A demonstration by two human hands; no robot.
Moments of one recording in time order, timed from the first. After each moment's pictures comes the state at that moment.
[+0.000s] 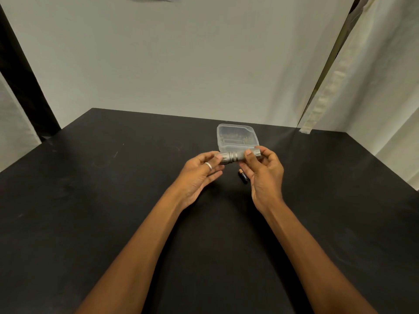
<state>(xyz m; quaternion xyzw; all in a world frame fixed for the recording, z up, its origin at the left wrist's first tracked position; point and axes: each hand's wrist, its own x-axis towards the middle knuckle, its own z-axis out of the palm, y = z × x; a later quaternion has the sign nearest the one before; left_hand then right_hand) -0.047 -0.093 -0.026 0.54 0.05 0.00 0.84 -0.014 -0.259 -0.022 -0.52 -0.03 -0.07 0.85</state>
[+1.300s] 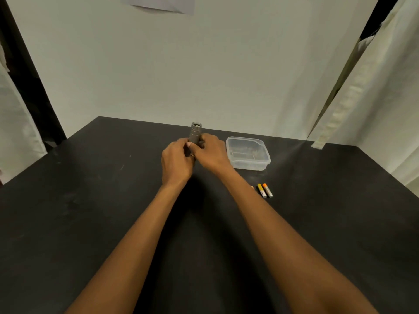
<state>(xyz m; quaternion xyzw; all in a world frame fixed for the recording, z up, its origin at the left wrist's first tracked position) 0.009 -0.016 -0.019 0.84 0.11 0.33 0.41 0.056 -0.116 0.018 -0.87 -0.21 -0.05 0.44</state>
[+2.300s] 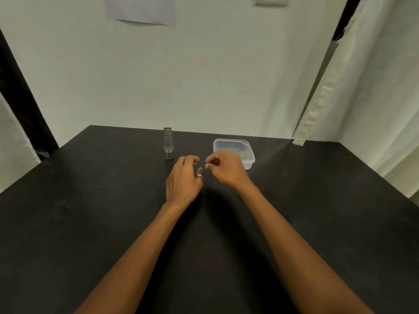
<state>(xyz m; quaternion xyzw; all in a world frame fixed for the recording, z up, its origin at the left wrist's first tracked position) -0.016 -0.067 -0.035 0.90 0.06 0.28 0.34 0.037 -0.204 0.013 -0.91 -0.23 -0.06 0.35</state>
